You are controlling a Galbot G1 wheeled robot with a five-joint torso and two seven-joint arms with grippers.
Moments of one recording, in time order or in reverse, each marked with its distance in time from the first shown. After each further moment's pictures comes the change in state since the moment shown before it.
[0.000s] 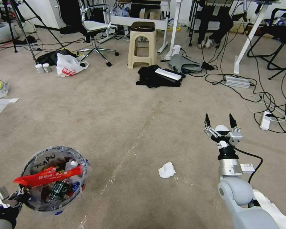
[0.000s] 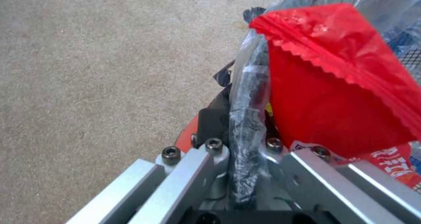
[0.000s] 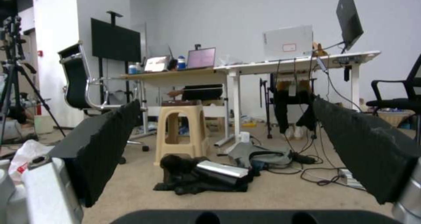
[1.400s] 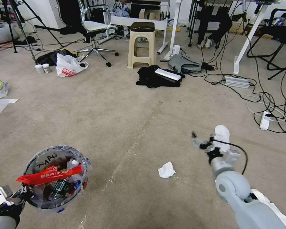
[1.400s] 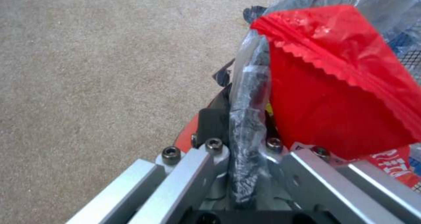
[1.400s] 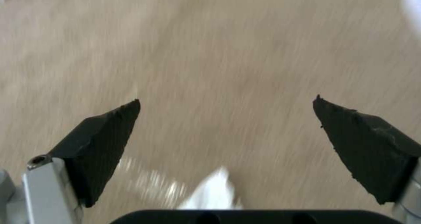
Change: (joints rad) left arm -0.042 -0.011 0.015 0.040 0.021 0.002 -0.001; right arm 0.100 -0.132 -0.203 0.050 0.561 -0.840 0.339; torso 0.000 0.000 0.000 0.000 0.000
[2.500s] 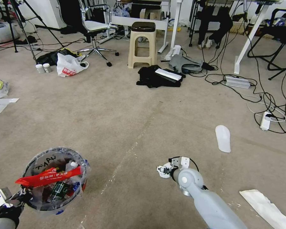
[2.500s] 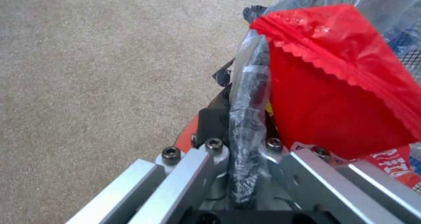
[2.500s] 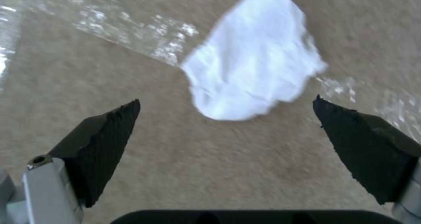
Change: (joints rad) left arm 0.003 0.003 -0.008 0.015 0.002 -0.010 0.002; right arm 0.195 0.175 -0.258 -0.403 0.122 -0.211 0.117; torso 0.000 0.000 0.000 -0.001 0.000
